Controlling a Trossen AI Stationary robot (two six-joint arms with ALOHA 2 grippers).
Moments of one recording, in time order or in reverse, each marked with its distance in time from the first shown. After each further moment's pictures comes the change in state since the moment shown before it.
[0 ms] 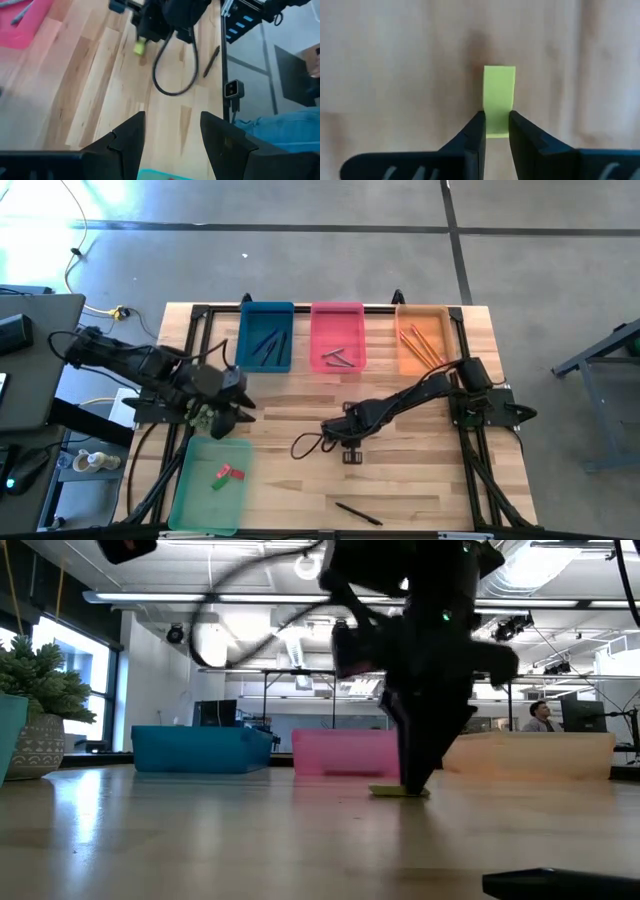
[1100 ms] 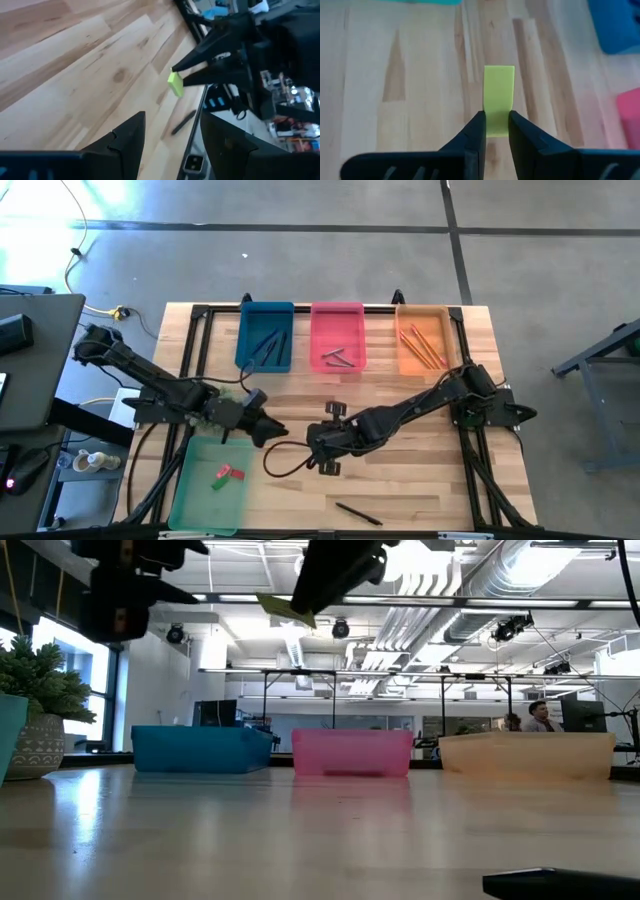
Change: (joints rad) left arm -0.143 0.138 -0.446 0.831 -0.264 -0.636; right arm 0.111 -0.005 0.406 -0.104 0.309 0.087
